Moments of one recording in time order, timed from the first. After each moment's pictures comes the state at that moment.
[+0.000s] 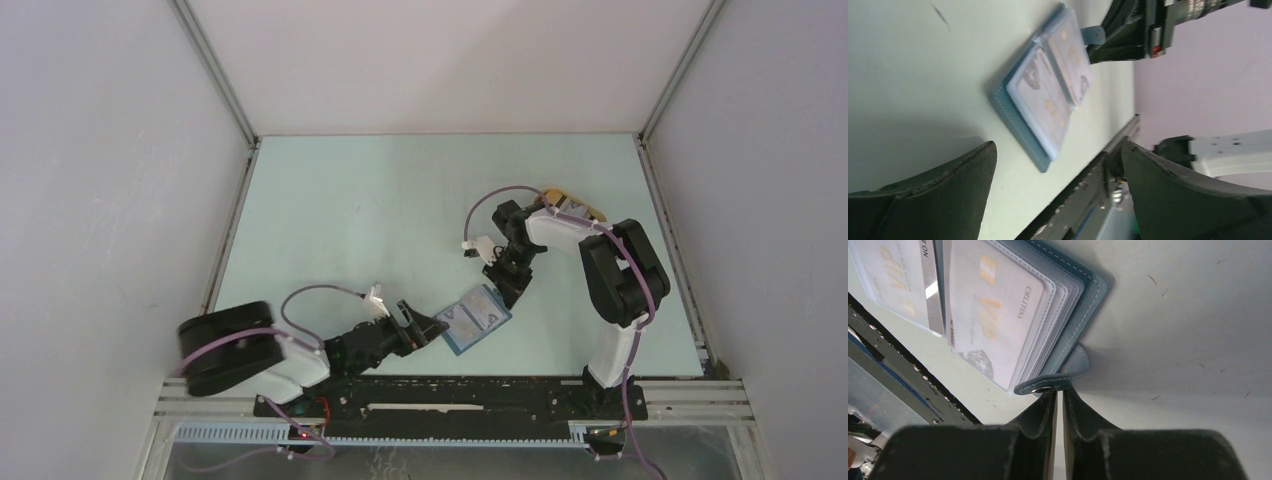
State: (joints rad) left arm -1.14 1.49 0.01 1.19 -0.27 -1.33; right arm 0.46 1.87 1.17 -0.93 -0.40 -0.55
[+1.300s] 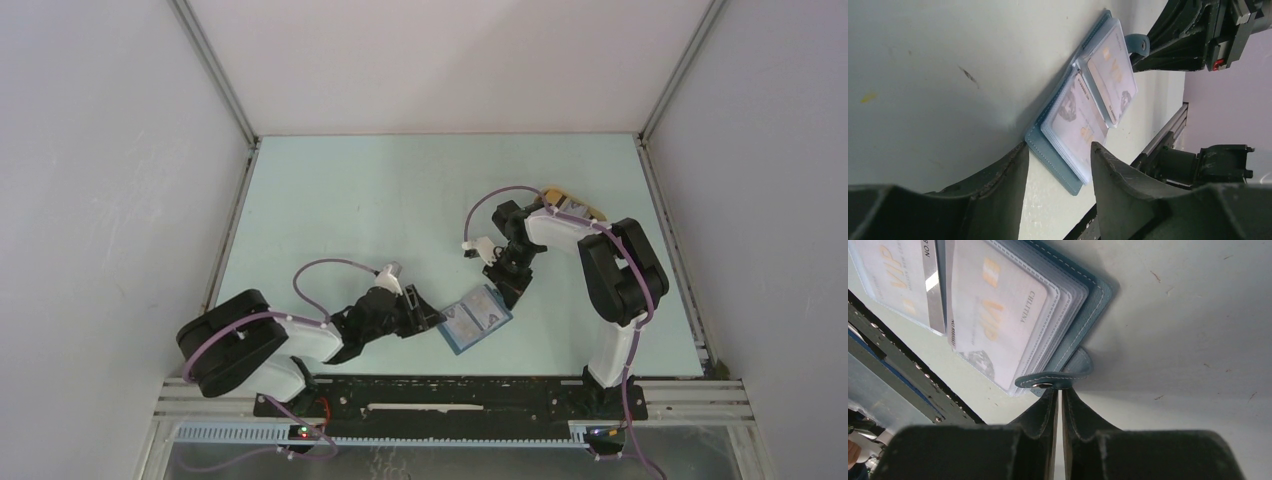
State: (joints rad) left arm -0.90 1.40 0.22 0.66 0.02 -1.10; right arm 0.46 1.88 1.17 -0.94 -0.40 -0.54
